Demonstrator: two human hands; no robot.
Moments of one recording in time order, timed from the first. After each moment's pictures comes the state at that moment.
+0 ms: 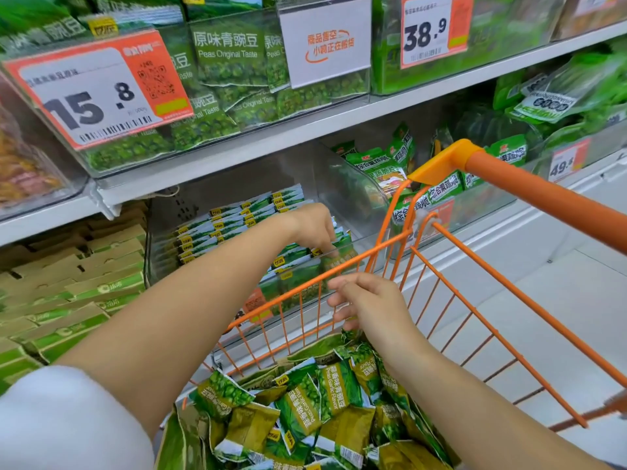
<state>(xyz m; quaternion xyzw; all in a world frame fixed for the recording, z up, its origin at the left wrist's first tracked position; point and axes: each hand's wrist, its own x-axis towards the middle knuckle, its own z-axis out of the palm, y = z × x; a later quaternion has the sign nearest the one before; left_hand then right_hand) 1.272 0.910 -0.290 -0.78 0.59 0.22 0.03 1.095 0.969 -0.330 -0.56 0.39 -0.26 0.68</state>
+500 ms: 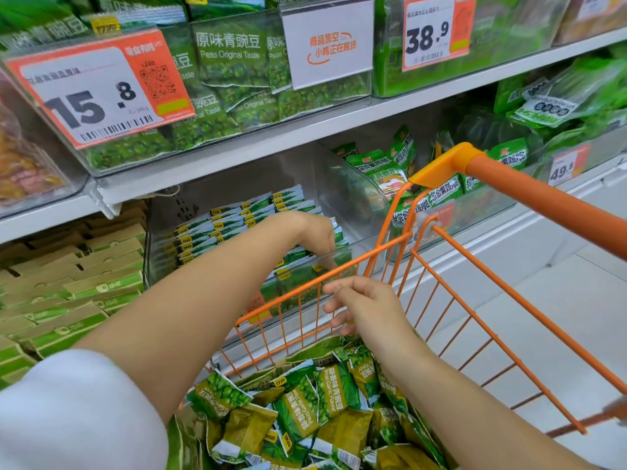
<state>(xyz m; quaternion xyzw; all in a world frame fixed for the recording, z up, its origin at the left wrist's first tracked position) 1.275 0.897 -0.292 -0.75 0.59 0.25 0.17 1.095 0.971 -0.330 -0.57 0.37 -0.24 0.69</state>
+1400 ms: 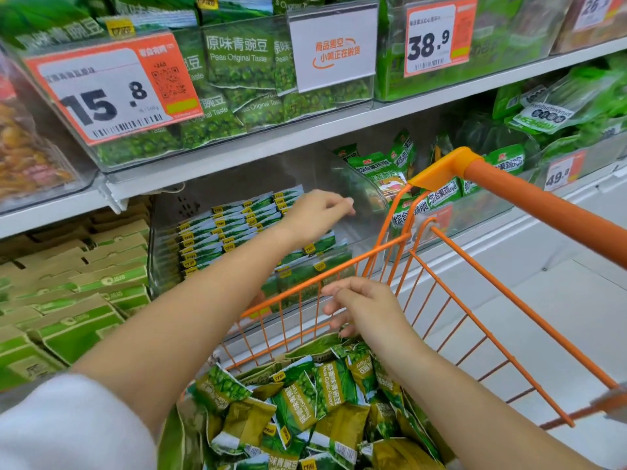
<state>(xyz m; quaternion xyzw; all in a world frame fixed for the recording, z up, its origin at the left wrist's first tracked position) 1.261 0.922 -0.289 -0.74 0.59 0.14 -0.27 1.094 0.970 -0.329 -0.60 0.37 -0.22 0.68</state>
